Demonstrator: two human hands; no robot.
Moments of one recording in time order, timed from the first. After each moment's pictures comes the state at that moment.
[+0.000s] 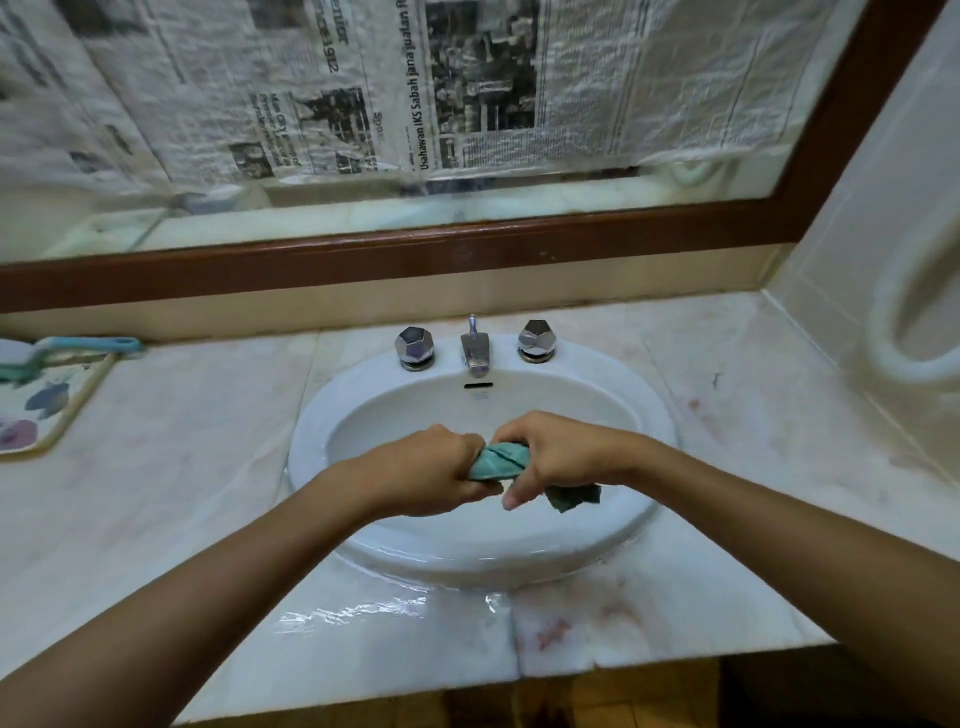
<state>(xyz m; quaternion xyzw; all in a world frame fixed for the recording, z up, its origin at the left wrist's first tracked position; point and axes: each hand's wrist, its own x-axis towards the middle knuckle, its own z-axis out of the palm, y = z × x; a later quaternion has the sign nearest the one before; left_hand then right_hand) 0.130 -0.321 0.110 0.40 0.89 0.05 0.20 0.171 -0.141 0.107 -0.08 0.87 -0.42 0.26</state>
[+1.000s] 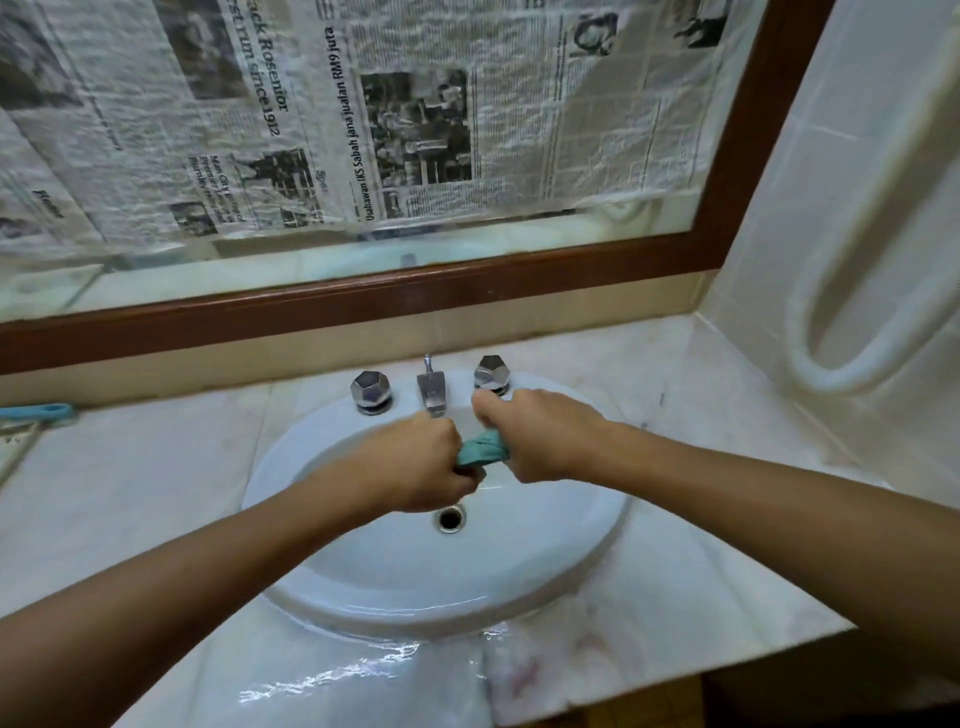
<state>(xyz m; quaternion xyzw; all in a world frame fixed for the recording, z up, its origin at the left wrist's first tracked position) 0.120 -0.285 0.149 0.37 0.92 0.02 0.10 0.175 -0.127 0.150 -0.07 1.00 -0.04 0.00</state>
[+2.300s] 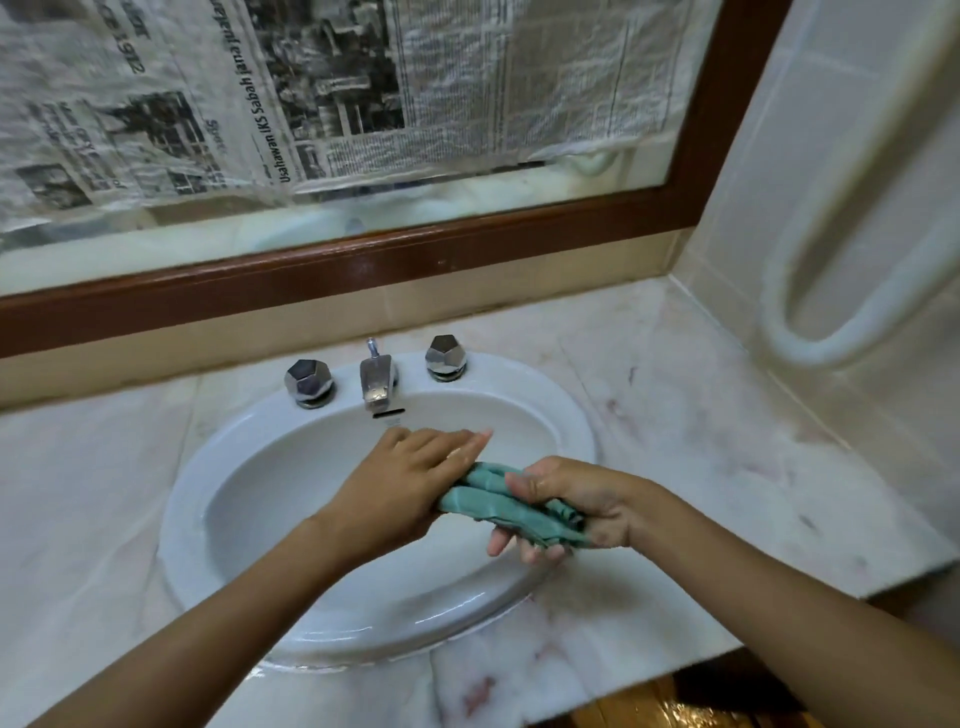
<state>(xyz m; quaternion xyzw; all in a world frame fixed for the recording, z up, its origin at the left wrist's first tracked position) 0.094 -0.255 0.051 0.60 0.80 0.05 -0.10 0.205 -0.046 0.067 0.10 0.52 -0.77 0.36</state>
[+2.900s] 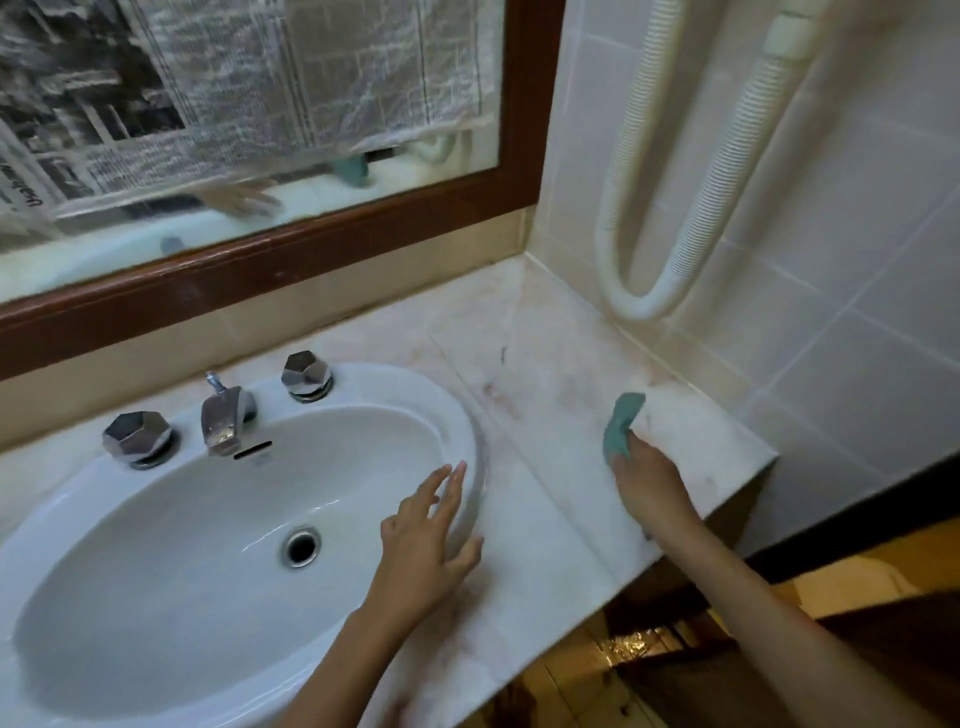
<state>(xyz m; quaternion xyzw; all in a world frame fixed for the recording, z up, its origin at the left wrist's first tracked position) 0.188 -0.157 -0.037 0.45 0.85 0.23 0.13 0.335 0.054 0.032 0.51 0.75 -0.41 -0.05</state>
